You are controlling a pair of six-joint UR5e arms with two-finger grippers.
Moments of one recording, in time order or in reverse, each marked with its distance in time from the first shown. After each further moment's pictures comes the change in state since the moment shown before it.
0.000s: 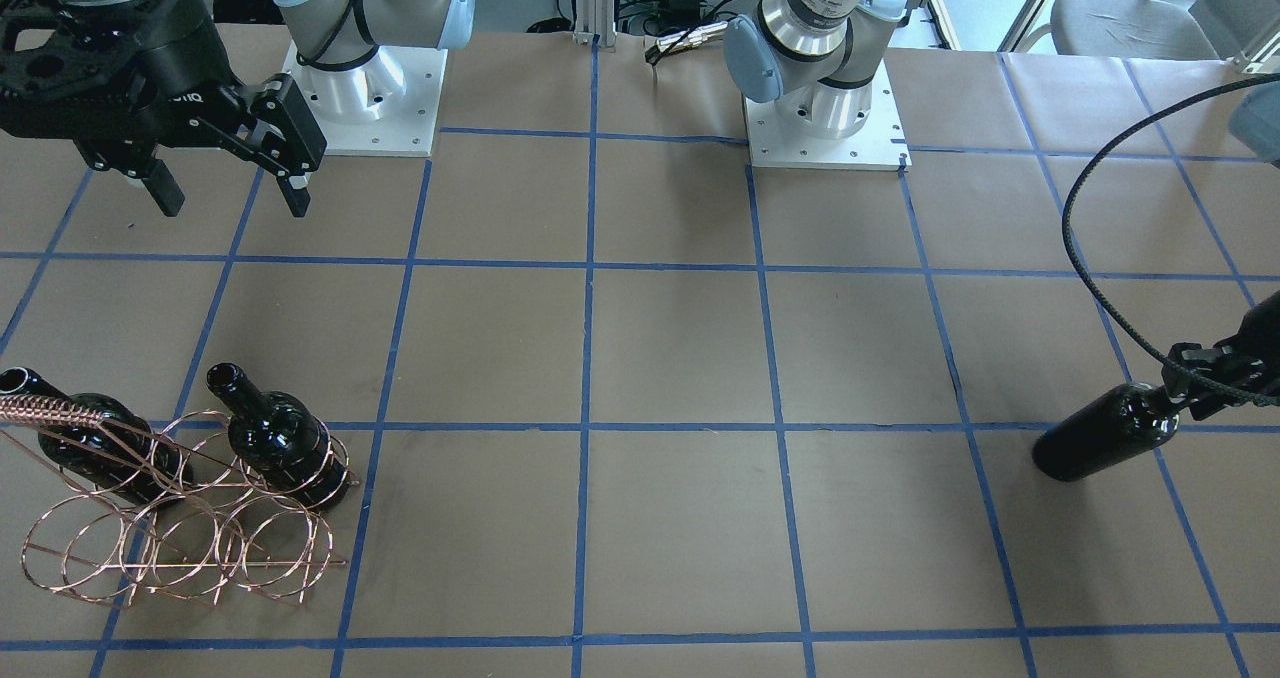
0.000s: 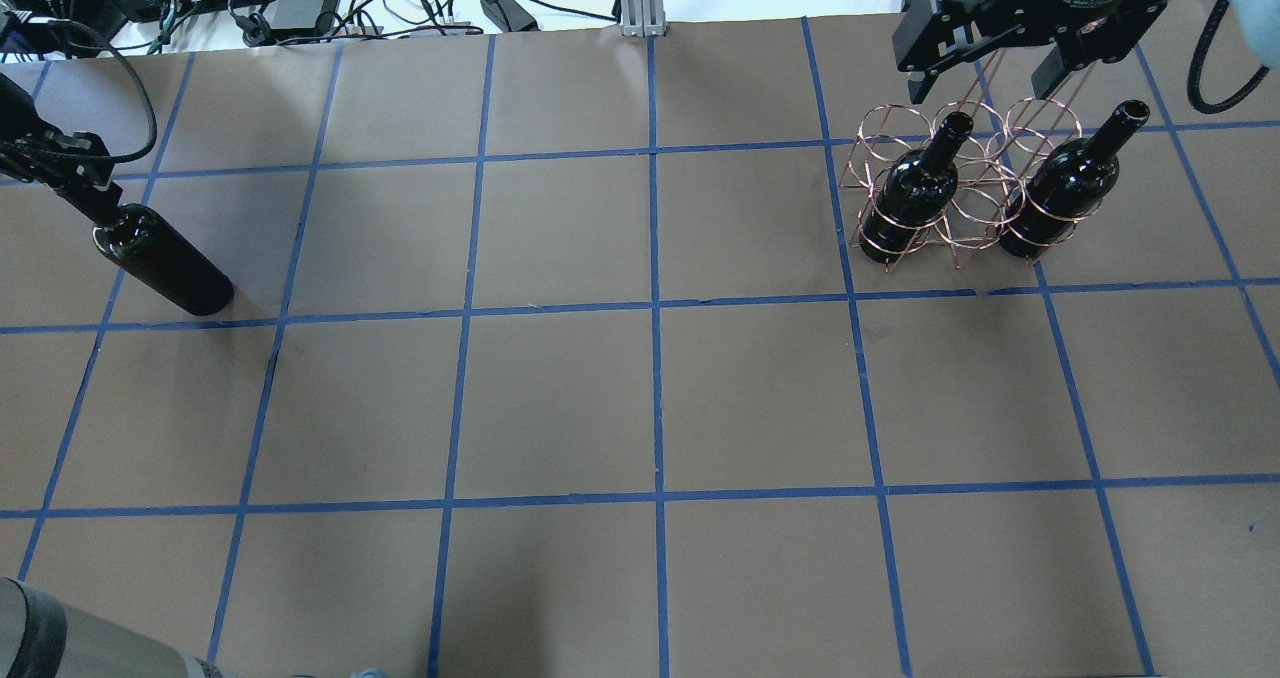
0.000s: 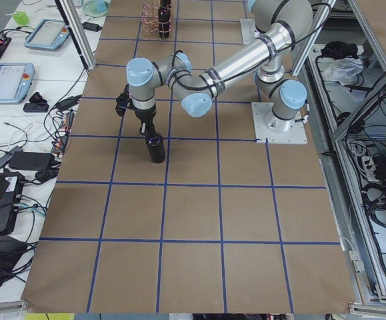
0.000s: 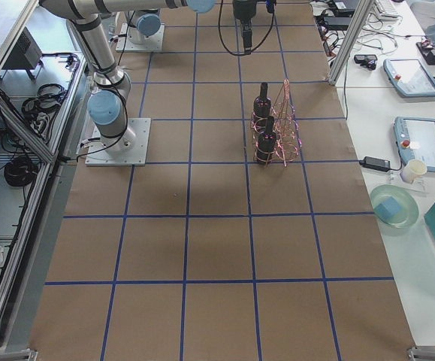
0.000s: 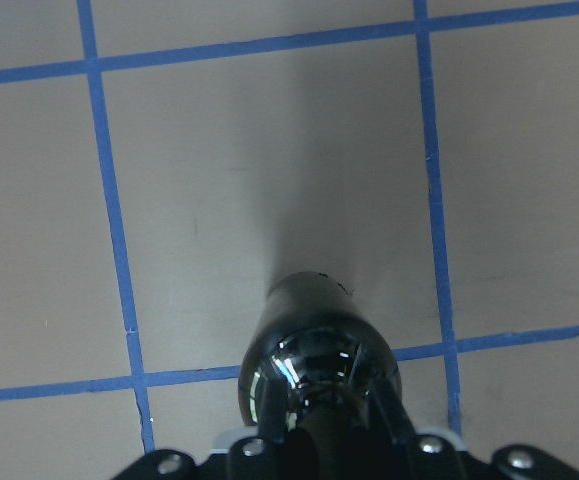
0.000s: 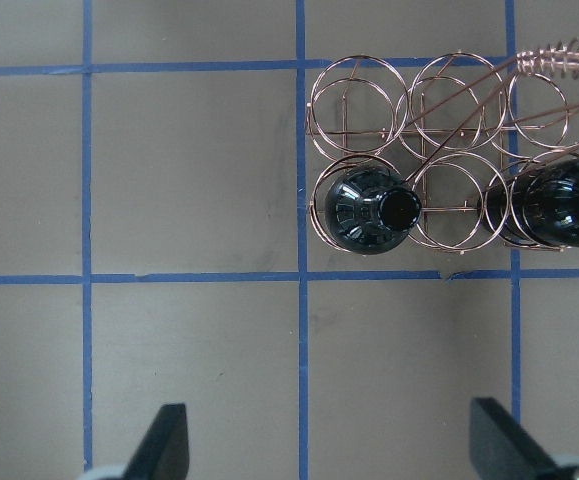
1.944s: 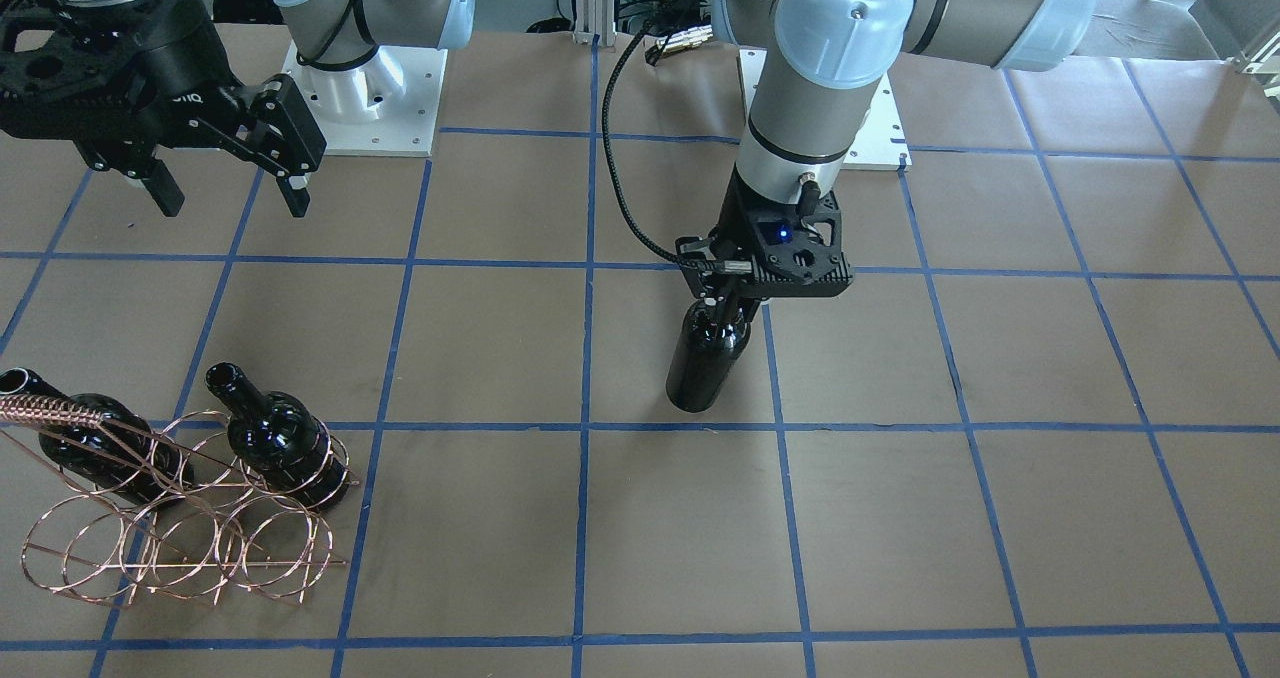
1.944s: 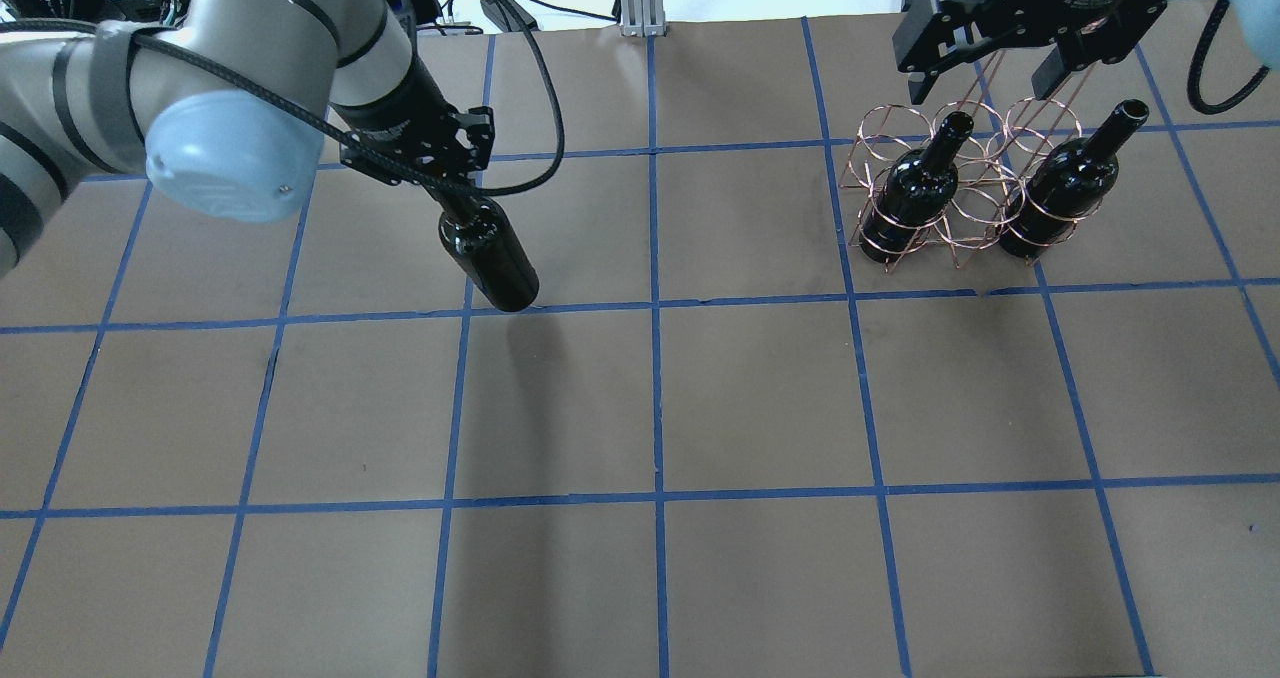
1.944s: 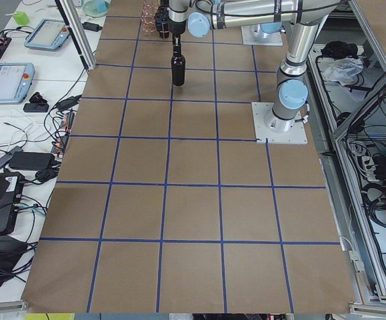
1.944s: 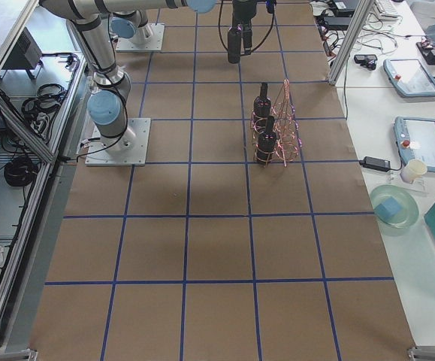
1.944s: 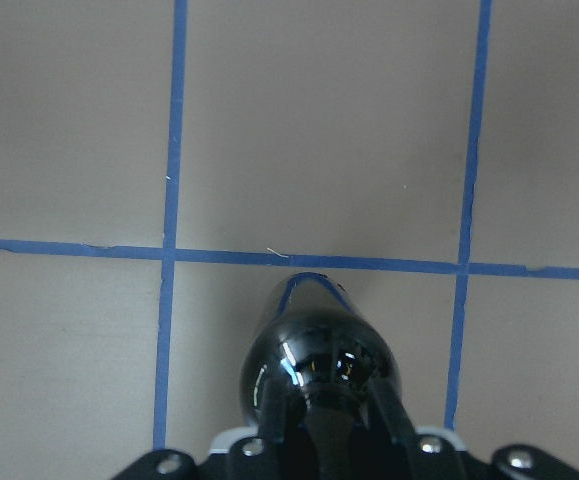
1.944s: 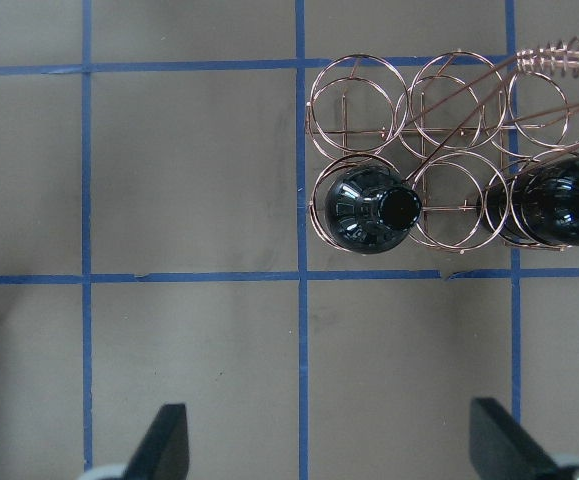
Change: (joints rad) left arm -0.735 0.224 -0.258 0.096 -0.001 -0.904; right arm -0.001 0.000 0.000 0.000 0.001 0.000
